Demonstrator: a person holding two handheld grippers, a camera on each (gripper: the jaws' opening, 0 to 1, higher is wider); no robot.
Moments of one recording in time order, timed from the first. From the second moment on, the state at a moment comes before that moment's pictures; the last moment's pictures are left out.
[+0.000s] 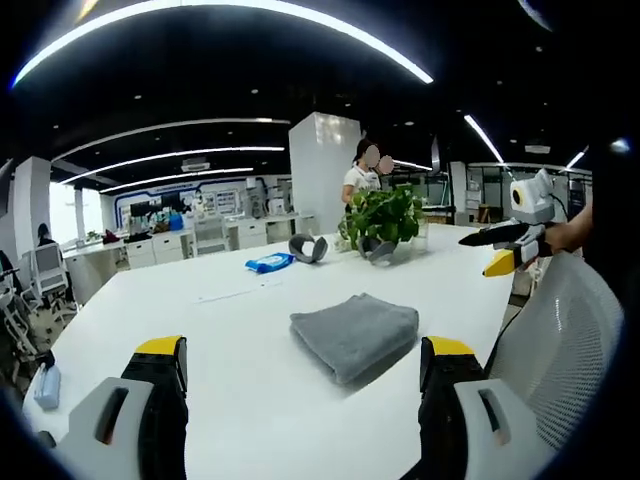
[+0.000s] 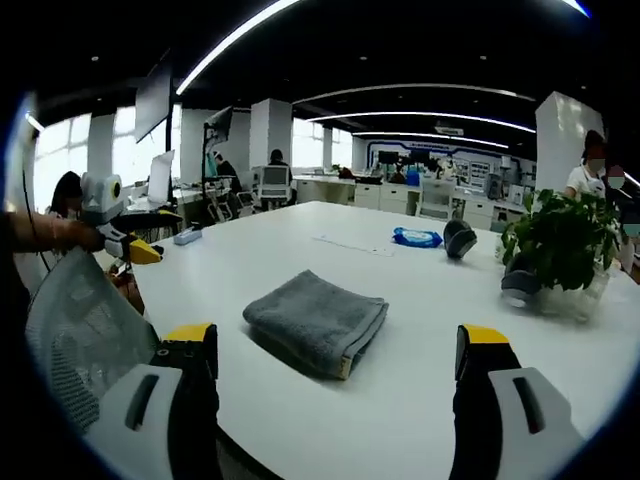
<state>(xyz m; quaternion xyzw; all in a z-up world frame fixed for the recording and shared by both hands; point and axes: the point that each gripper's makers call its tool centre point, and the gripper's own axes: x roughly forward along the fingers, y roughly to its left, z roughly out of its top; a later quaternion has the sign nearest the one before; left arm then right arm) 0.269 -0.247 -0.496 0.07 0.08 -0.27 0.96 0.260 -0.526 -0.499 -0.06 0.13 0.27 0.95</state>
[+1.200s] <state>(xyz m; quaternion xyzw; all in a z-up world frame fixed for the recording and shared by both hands) 0.255 -0.269 -0.495 0.07 0.07 -0.34 0.94 0.263 -0.555 -0.480 -0.03 0.11 0.17 0.98</state>
